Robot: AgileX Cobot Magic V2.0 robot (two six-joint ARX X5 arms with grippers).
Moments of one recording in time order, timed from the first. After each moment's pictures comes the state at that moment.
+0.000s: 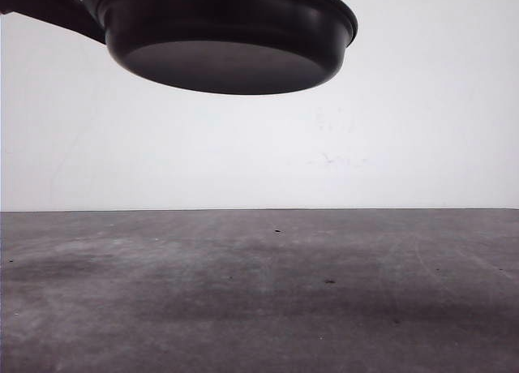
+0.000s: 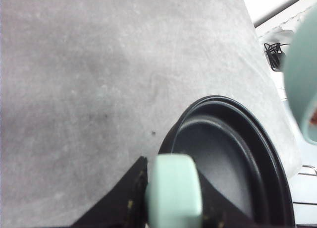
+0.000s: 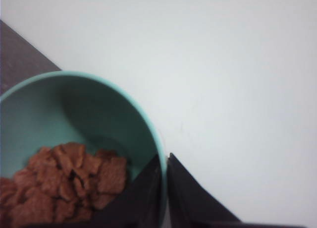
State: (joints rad) left arm -0.48 1.03 0.95 -0.52 0.36 -0.55; right arm 1.18 1.22 1.10 0.06 0.98 -0.56
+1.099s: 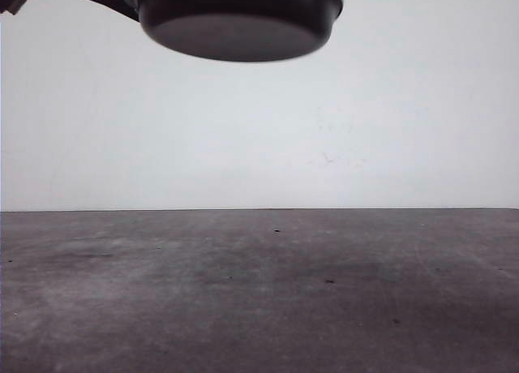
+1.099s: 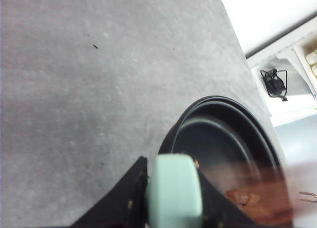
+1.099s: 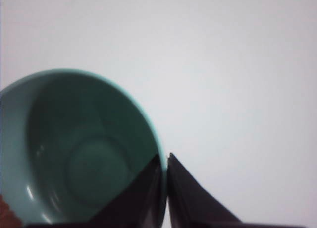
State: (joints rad) left arm -0.41 1.15 1.13 -0.52 0.35 -0.54; right arm 1.10 1.23 1.10 0.47 0.73 -1.26
